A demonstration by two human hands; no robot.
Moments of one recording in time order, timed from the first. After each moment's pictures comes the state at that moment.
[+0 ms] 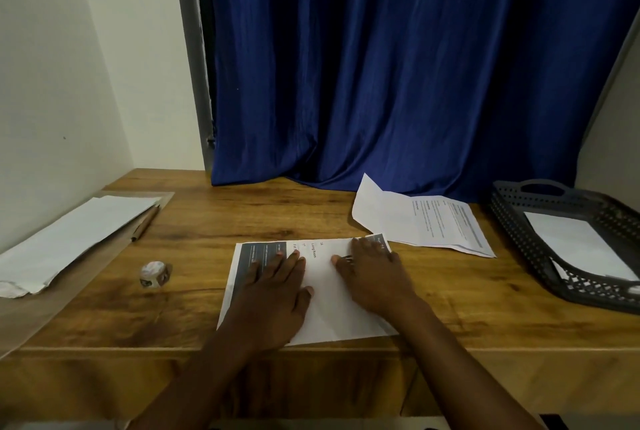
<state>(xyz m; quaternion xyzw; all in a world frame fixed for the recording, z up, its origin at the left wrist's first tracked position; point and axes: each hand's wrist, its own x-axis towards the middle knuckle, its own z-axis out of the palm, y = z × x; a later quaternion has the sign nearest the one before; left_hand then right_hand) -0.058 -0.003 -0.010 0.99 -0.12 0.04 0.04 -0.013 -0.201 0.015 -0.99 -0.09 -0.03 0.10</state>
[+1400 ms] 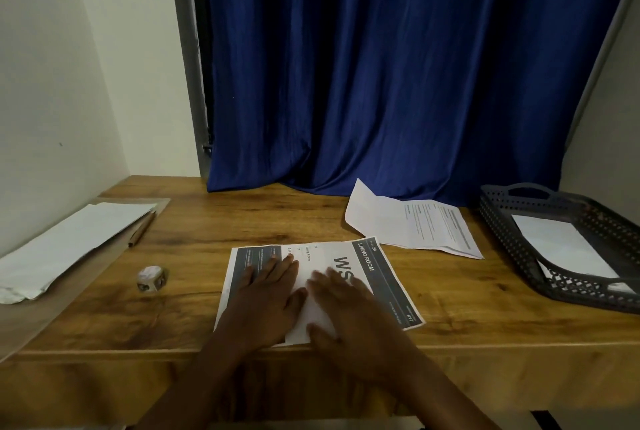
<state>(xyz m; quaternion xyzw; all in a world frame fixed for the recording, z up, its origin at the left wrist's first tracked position) -0.060 0.000 -0.003 0.99 -0.12 0.02 0.08 -0.099 -0.196 0.016 -0.95 -0.29 -0.05 0.12</state>
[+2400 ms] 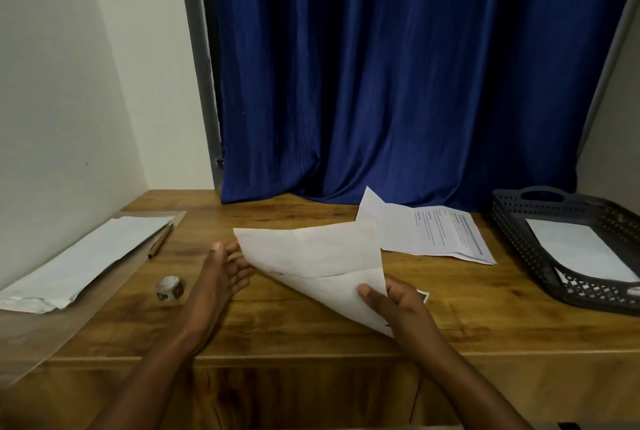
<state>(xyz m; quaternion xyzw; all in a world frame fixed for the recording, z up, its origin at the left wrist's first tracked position) -0.055 0.071 0.023 0.67 0.08 0.10 0.73 -0.093 -0.223 0.021 -0.75 -0.13 -0.01 0.65</state>
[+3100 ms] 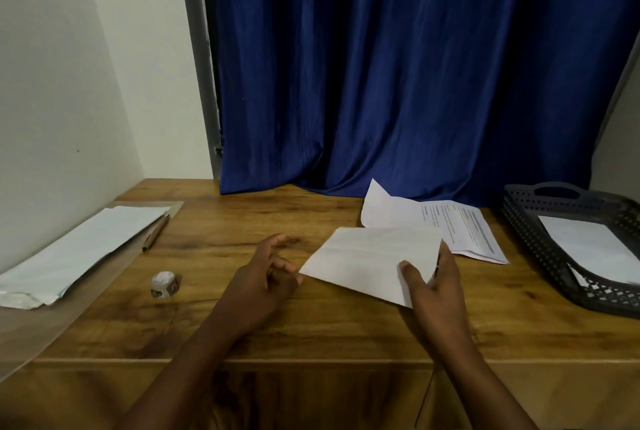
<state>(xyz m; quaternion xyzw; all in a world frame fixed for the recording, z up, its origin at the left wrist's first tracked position) -0.046 0.035 0.005 0.88 -0.10 0.13 0.45 -0.052 -0.243 0.004 -0.78 0.05 -0.23 0.58</state>
